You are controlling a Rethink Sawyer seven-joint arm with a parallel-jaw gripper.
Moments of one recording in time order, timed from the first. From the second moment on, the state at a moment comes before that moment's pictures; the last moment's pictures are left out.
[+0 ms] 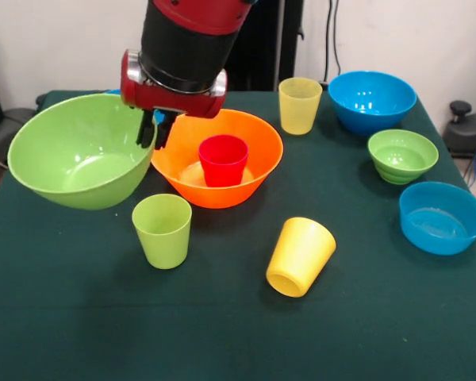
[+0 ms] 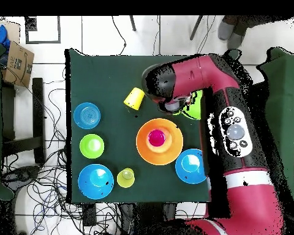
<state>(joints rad) -0.51 -0.61 0.52 1.24 -0.80 1.29 1.79</state>
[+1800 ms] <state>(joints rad) -0.31 -0.75 0.40 1.37 -0.70 1.35 1.79</state>
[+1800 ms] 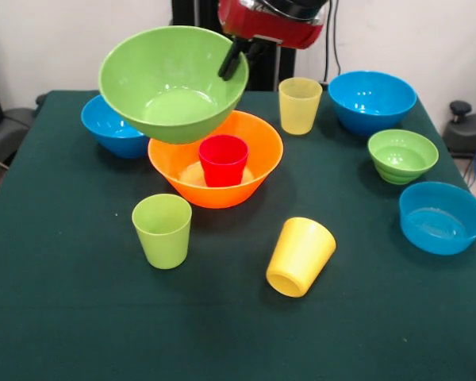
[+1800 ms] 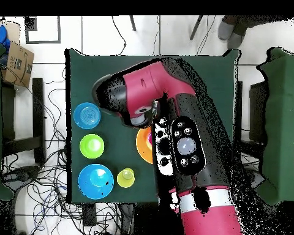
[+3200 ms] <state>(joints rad) -0.24 -0.75 0.25 1.48 -0.63 1.14 1.84</state>
